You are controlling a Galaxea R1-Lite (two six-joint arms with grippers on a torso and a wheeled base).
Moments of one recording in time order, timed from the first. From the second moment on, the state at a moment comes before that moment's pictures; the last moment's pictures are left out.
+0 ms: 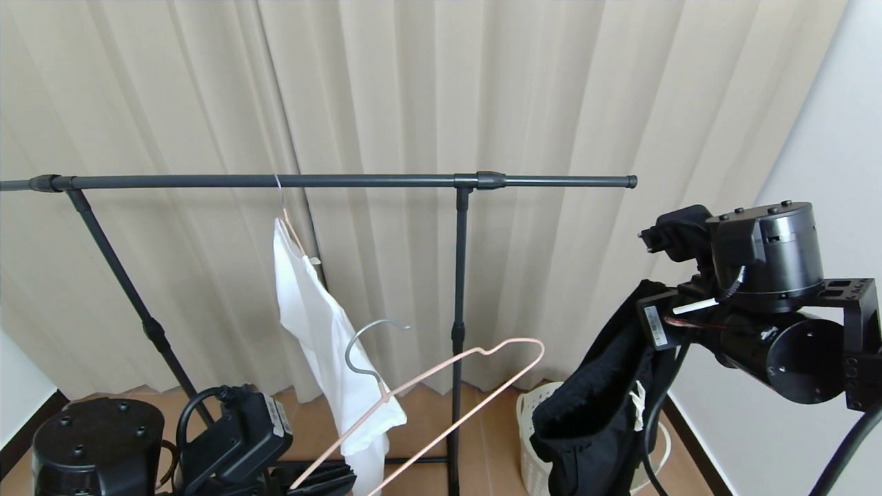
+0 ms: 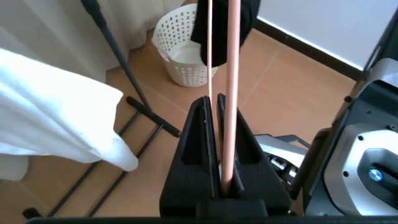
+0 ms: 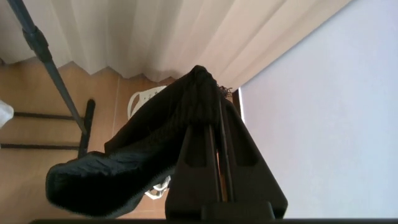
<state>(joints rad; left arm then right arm) -0.60 1.47 -0.12 -0.84 -0.31 0.18 0.53 1.60 -0.84 -0.20 -0.67 0.00</state>
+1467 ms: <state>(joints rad) -0.69 1.60 -0.13 -1.00 -0.32 0.10 0.78 1.69 -0.81 -0.31 -0.72 0.08</state>
